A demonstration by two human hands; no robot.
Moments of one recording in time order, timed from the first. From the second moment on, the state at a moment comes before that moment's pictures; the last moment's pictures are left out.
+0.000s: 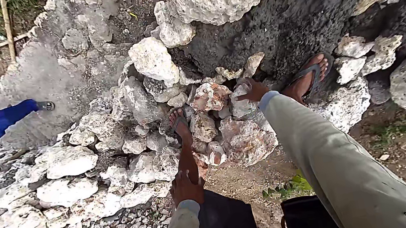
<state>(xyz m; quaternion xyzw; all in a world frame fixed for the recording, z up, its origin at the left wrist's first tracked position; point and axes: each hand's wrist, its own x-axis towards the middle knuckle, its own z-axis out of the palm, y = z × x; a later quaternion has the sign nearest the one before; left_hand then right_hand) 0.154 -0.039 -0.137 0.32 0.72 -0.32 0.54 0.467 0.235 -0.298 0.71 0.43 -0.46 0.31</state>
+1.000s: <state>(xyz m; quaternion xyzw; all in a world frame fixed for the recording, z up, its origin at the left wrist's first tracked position) 0.329 0.140 -0.318 0.11 0.67 -0.05 0.73 0.503 0.183 -0.317 0.81 0.18 -0.53 0.18</state>
